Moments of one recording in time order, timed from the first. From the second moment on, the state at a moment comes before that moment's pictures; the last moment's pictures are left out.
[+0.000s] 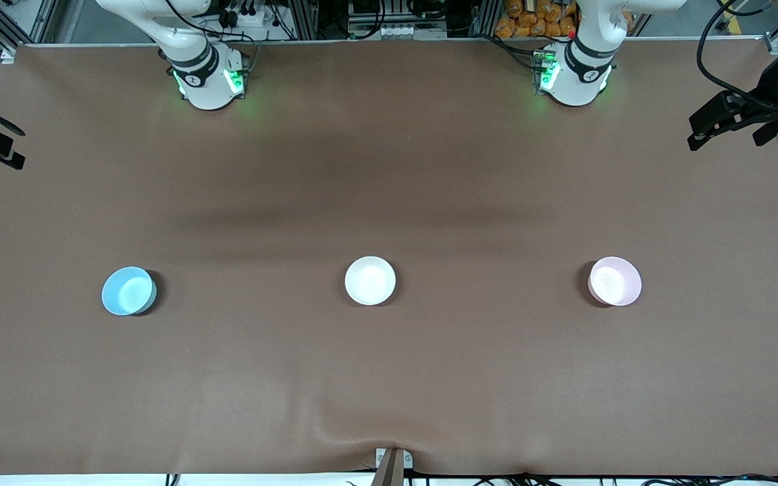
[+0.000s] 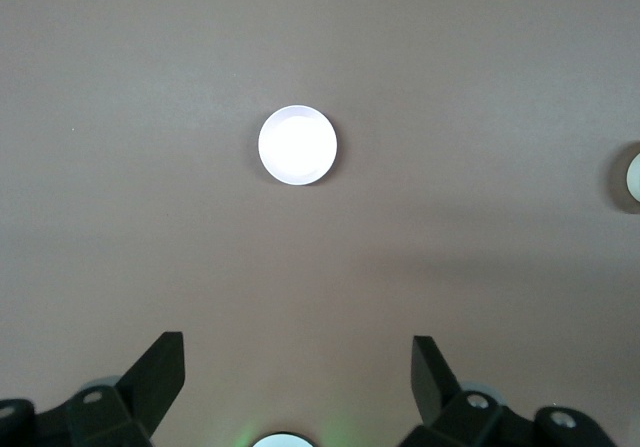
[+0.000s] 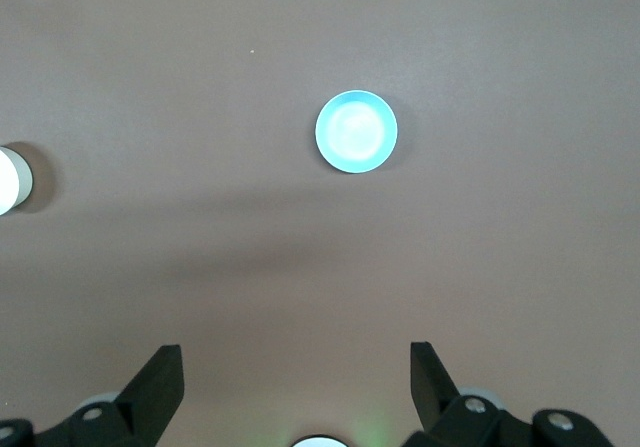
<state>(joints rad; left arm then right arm) -0.23 -0.08 0.11 -1.53 0.02 1.46 -0.18 -0.05 0.02 -0.08 -1.45 0.03 1.40 -0.05</state>
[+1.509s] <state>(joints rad) -0.22 -0.04 0.11 -1.53 0.02 1.46 -0.18 -0.05 0.02 -0.08 -1.45 0.03 1.40 -0.05</state>
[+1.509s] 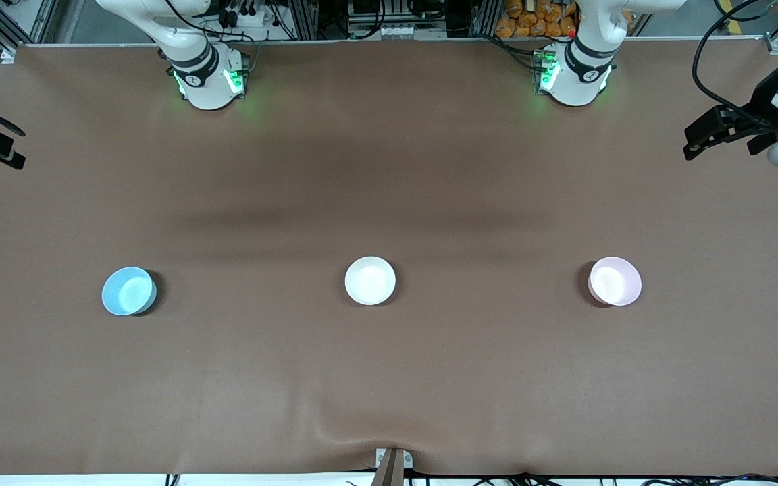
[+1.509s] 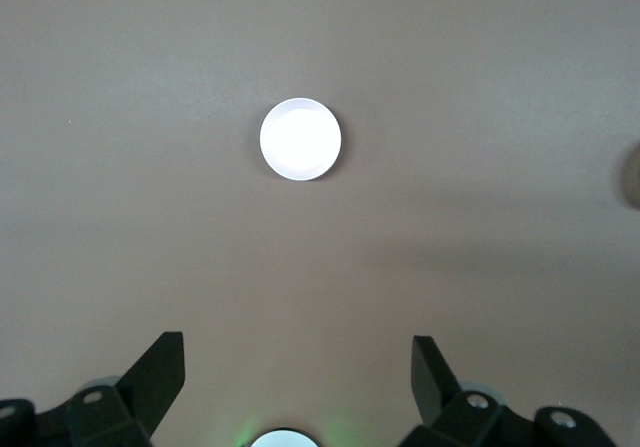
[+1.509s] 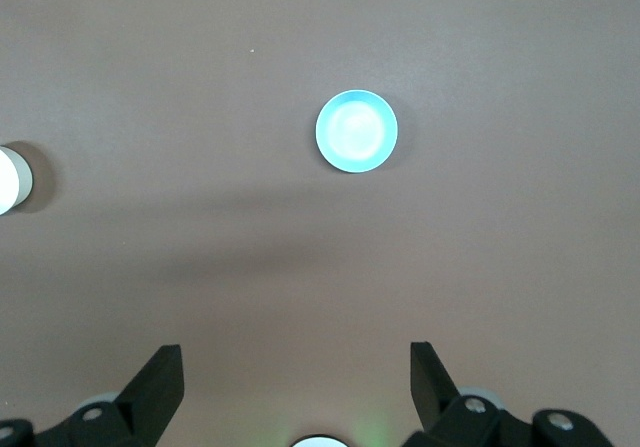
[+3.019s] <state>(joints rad) -0.20 -0.03 0.11 -1.77 0.02 1.72 -0.18 -0.05 0.02 -0.08 -1.45 0.03 1.40 -0.05</state>
